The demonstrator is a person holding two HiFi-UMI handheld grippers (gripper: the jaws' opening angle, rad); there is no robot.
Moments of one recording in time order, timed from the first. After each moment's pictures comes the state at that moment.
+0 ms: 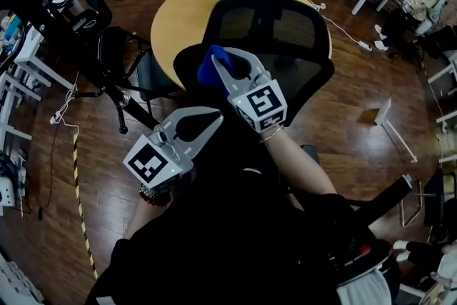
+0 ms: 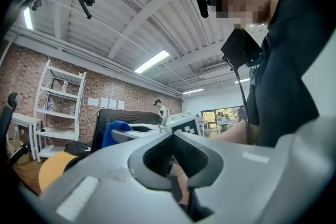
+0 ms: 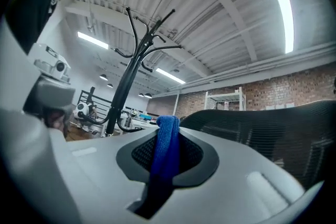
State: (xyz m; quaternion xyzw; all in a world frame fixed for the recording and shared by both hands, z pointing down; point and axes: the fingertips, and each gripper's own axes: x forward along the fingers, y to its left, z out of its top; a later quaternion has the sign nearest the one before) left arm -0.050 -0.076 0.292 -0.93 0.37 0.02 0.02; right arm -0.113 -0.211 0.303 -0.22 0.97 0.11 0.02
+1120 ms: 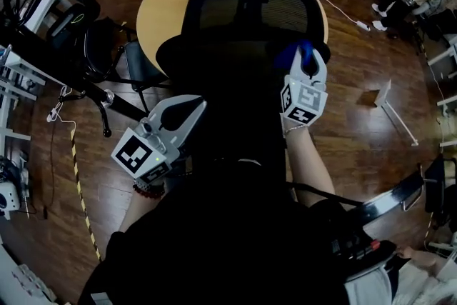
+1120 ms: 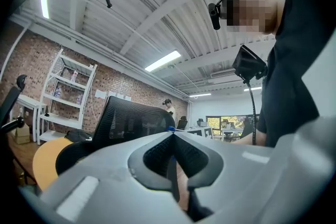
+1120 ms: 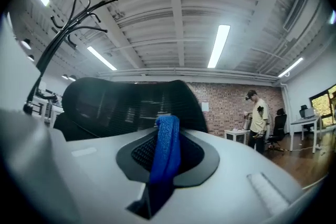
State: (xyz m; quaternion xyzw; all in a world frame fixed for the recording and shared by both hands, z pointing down) left arm -0.056 -0.112 0.312 -0.92 0.39 0.04 -0.03; right arm 0.137 -0.327 0.354 -0.60 0.79 0.07 0.03
